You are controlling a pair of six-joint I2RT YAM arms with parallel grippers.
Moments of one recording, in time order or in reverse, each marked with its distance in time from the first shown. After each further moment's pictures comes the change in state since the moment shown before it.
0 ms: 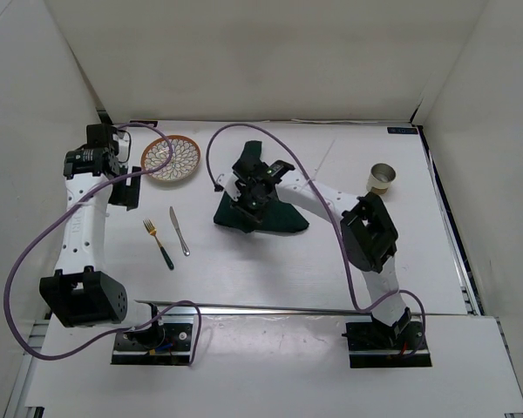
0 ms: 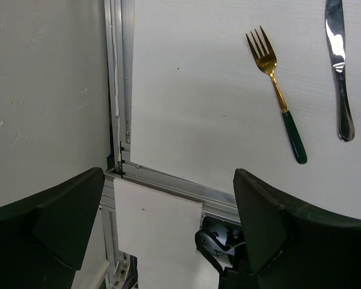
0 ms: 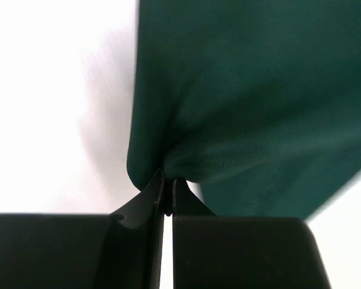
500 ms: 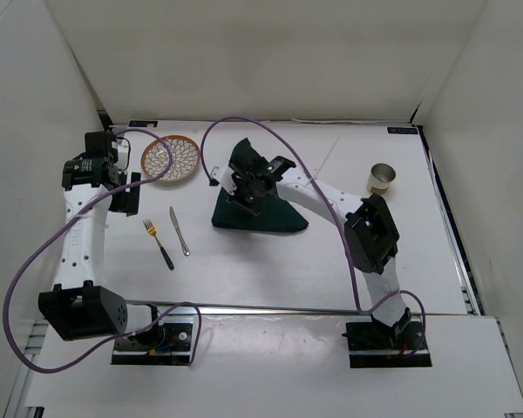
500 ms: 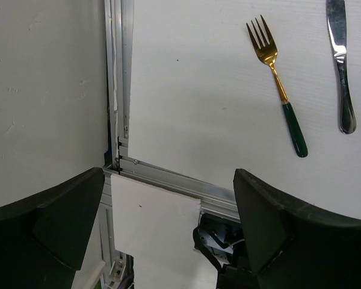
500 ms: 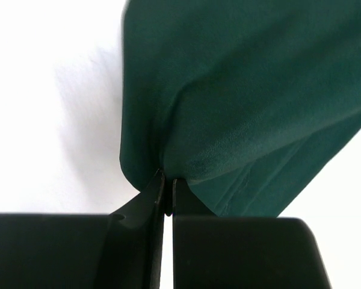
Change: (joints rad) left arm 0.000 -0.078 -0.072 0.006 0.000 -0.005; right arm 0.002 -0.017 0.060 0.025 0.051 -0.072
